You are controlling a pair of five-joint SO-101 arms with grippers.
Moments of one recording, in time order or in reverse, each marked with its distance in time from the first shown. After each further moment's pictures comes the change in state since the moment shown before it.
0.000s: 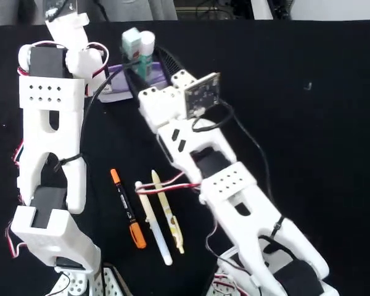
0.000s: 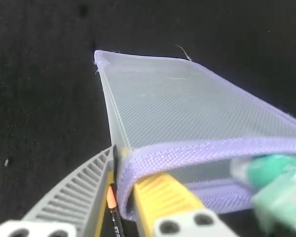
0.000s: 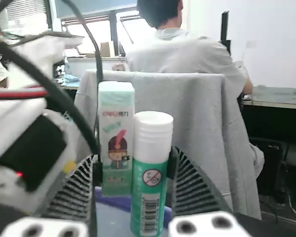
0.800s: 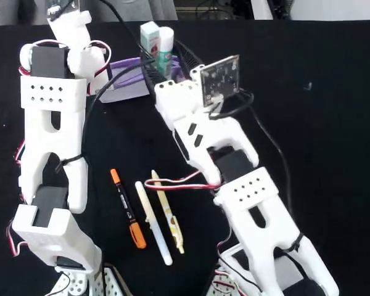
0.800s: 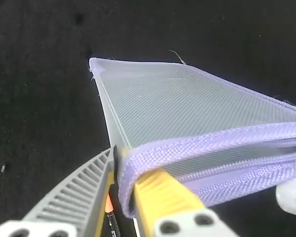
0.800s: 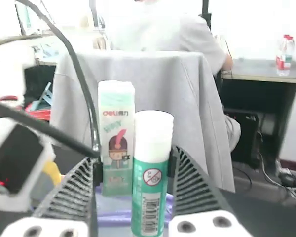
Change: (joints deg) left arm 0.8 0.1 -1.9 0.0 0.1; right arm 4.0 -9.3 -6.6 22.6 0.1
